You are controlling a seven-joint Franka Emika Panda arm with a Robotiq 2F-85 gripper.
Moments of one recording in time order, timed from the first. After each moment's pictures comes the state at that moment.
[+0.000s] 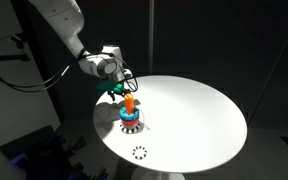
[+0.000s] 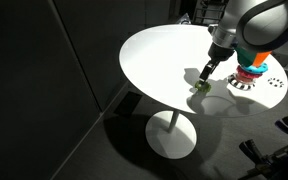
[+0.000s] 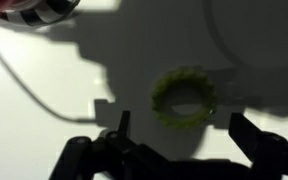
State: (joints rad) arm 0.09 0.44 0.09 -2.21 -0.07 2.70 -0.17
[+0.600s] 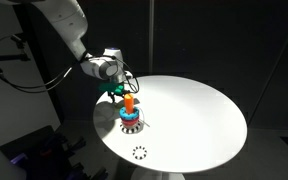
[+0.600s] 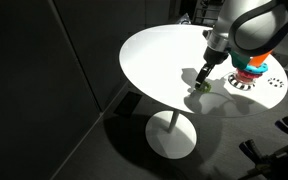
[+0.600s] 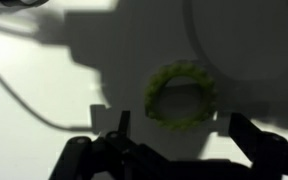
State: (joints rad) arm 0.08 0.49 0.11 -2.17 -0.07 2.70 -0.20
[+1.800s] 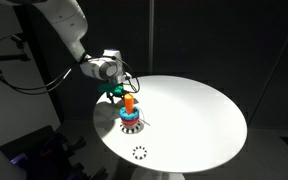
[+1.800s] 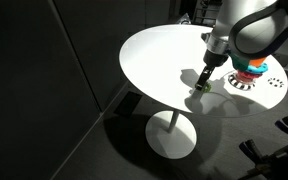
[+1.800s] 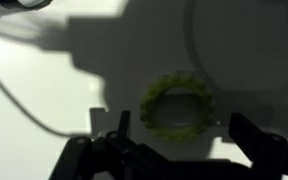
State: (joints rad) arm 0.09 0.50 0.11 -2.17 -0.12 2.68 -0.20
